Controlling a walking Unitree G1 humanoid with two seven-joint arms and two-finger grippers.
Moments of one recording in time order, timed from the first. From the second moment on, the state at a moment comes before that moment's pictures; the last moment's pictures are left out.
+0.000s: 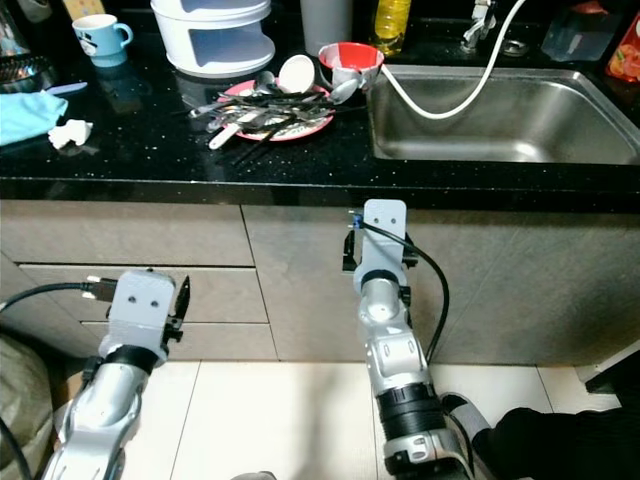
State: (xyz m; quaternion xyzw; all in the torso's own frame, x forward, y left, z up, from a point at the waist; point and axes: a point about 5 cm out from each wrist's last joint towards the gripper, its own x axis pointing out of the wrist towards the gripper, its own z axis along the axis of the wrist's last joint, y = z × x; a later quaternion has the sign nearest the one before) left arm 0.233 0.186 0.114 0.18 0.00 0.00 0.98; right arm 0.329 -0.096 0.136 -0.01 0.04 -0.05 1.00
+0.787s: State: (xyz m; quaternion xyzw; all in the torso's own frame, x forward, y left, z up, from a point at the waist) left arm 0.291 0.124 0.153 0.05 -0.04 -0.05 1.00; right arm 0.334 -0.136 0.155 -0.01 -0.01 -0.07 1.00
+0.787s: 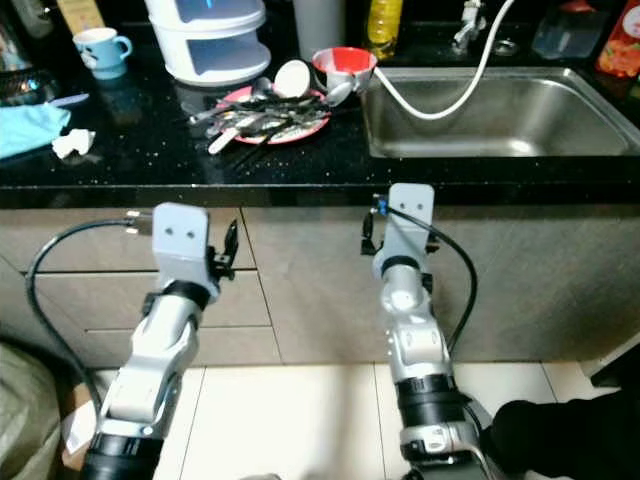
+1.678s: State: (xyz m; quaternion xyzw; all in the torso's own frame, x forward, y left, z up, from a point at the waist) left arm 0.296 0.132 0.136 0.07 0.06 0.07 0.99; right arm 0.339 -0.133 0.166 0.01 -0.01 -0.04 1.00
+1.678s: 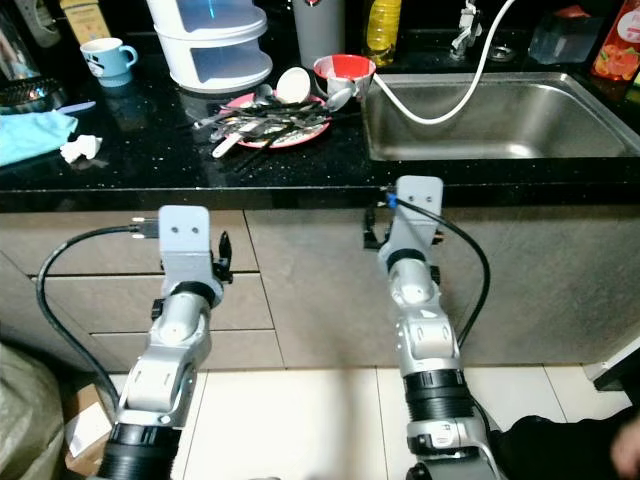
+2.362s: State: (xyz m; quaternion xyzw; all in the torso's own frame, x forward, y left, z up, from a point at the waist) left arm 0.290 0.156 0.166 -0.03 -0.04 0.02 1.00; right arm 0.328 -0.136 0.166 0.02 -0.09 -0.03 1.00
